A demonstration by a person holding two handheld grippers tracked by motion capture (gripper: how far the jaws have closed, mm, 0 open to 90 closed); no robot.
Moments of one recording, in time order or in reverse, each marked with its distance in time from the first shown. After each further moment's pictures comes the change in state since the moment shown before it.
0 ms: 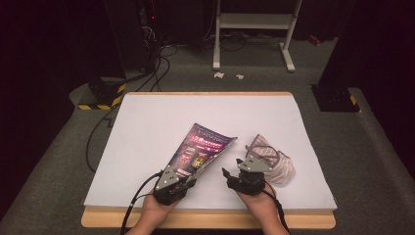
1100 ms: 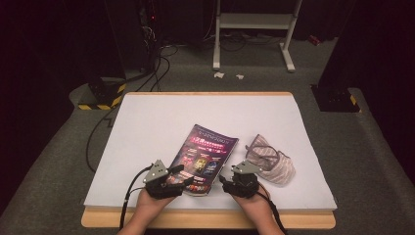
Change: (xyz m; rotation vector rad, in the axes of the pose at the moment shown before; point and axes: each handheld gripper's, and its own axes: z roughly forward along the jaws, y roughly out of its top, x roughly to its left) left arm 0.034 0.005 -0.019 -0.094 -0.005 -0.096; right arm 0.003 -0.019 0.022 0.100 0.012 0.015
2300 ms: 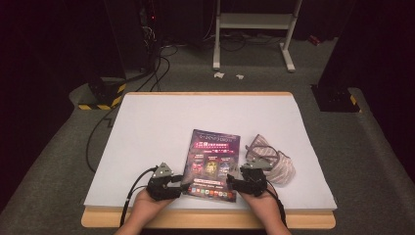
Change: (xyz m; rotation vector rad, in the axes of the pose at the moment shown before) left arm -0.004 -0.015 0.017 0.286 -0.012 -0.033; right arm -0.031 -0.010 -0.001 0.090 0.024 0.132
